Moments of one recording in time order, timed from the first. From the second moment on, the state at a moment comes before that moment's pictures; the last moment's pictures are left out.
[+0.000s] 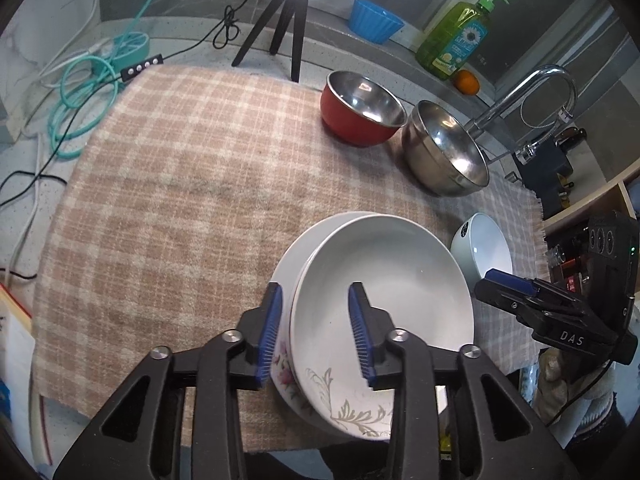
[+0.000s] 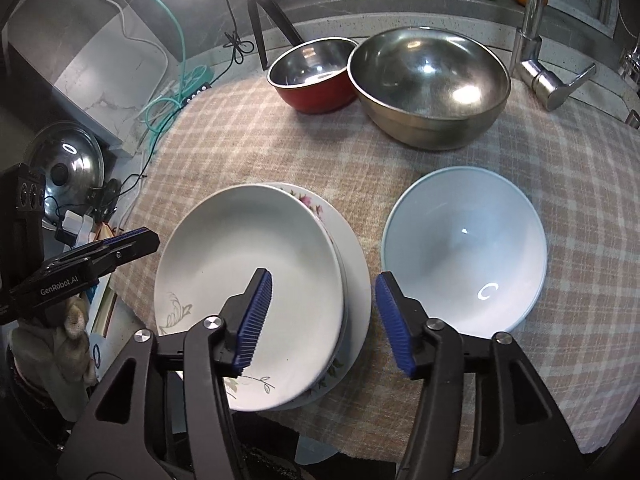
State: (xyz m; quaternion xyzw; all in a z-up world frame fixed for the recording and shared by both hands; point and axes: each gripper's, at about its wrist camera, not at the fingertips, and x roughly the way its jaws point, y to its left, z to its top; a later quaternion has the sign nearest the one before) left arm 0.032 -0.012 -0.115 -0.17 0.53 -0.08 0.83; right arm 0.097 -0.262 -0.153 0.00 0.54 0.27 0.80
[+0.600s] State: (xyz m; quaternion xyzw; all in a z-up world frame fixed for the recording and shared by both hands) left arm 0.053 -0.027 -0.100 -0.17 0.52 -0.09 0.83; right arm 0.121 -0.287 -0.121 0.00 0.51 0.24 0.83
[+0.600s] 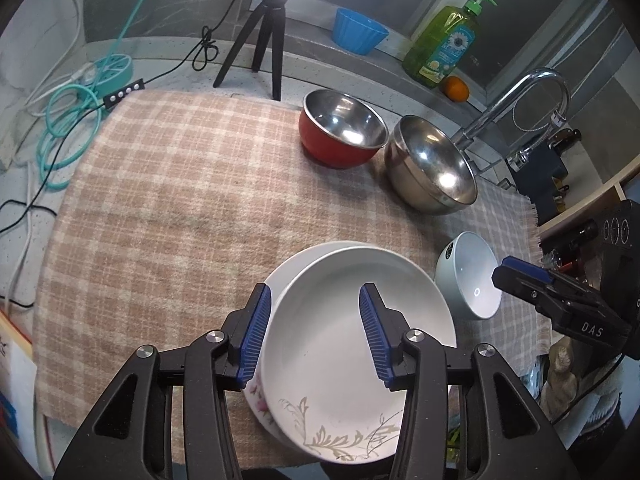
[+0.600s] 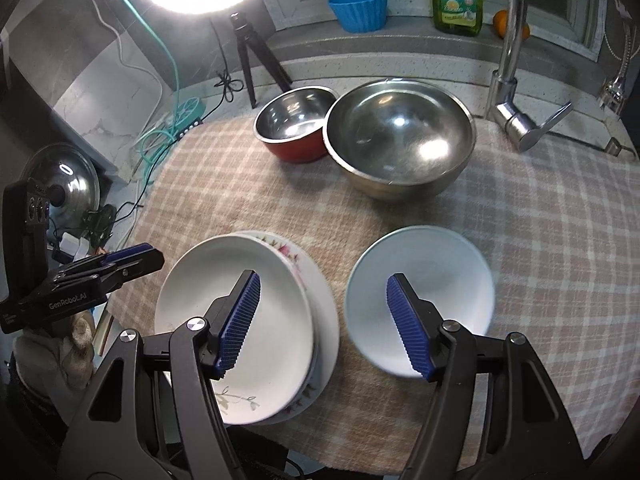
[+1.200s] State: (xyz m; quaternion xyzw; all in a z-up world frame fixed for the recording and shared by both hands) left arm 0.094 -0.077 -0.095 -0.19 0.51 -0.08 0.84; right arm 0.200 -0.342 -0.113 -0.02 0.50 0.23 0.84
